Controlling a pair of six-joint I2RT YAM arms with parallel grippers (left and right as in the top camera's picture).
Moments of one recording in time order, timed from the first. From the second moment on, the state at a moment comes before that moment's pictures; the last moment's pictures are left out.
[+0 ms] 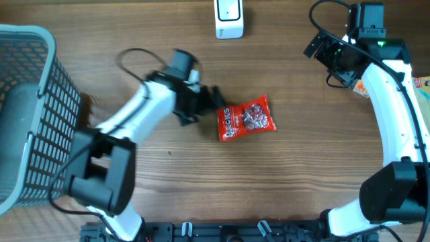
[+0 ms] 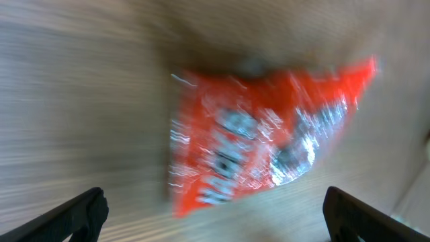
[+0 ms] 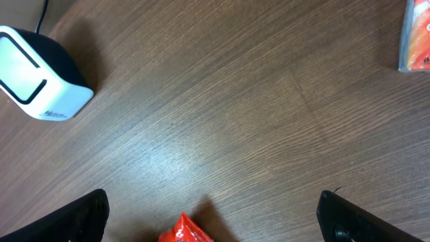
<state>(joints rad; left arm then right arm) -0.41 1.85 1.22 -0.66 0.45 -0.68 -0.02 1.70 1.54 -0.91 -0.08 0.60</state>
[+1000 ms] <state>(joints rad) -0.53 2.02 1.27 -0.46 0.53 -0.97 -0.01 1.70 1.54 -0.91 -0.21 0.68</state>
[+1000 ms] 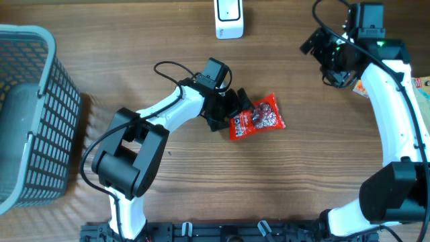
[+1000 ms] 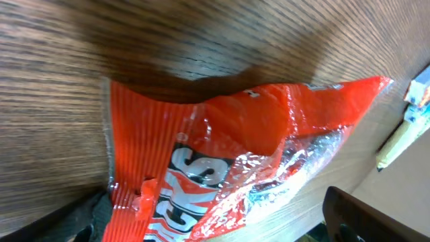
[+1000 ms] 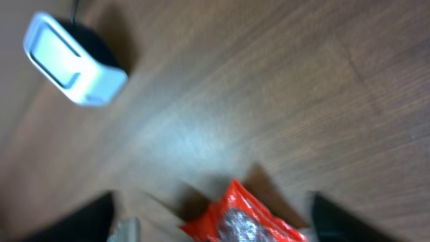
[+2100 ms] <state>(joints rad) -0.58 2.04 1.26 -0.42 0.39 -0.97 0.09 1.90 1.03 -0.52 -0.52 0.60</state>
